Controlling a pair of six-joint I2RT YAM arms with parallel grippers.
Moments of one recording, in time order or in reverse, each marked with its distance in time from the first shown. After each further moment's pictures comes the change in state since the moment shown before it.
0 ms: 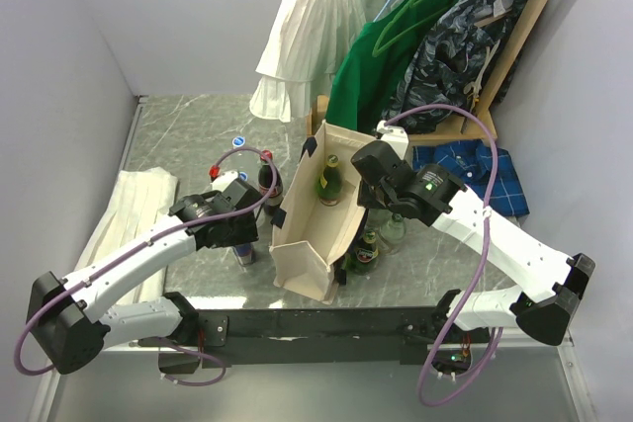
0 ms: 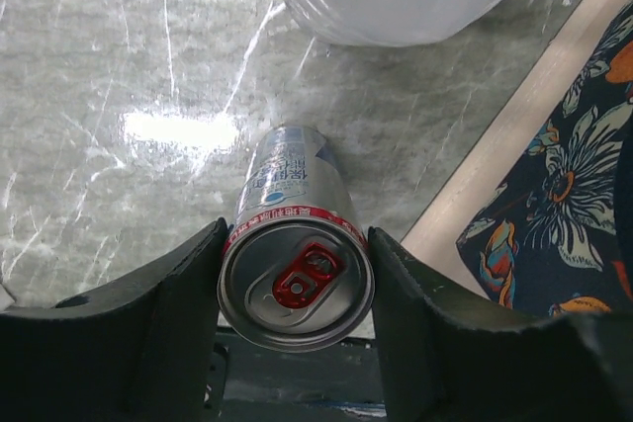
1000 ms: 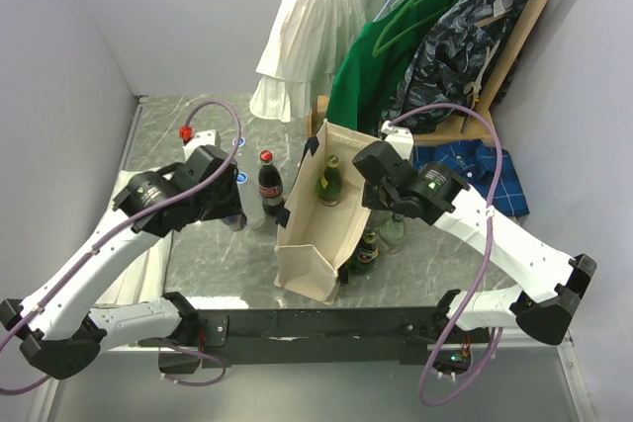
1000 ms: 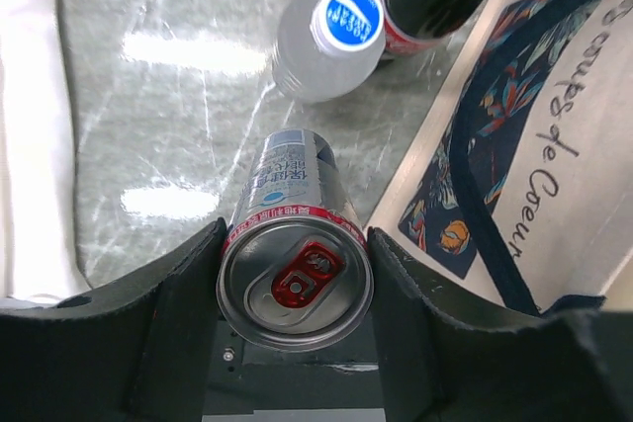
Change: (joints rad) left arm 0.000 -0.035 0.452 -0.294 -0.060 0.090; right arm 0.002 0.000 0.027 -0.073 0.027 0.027
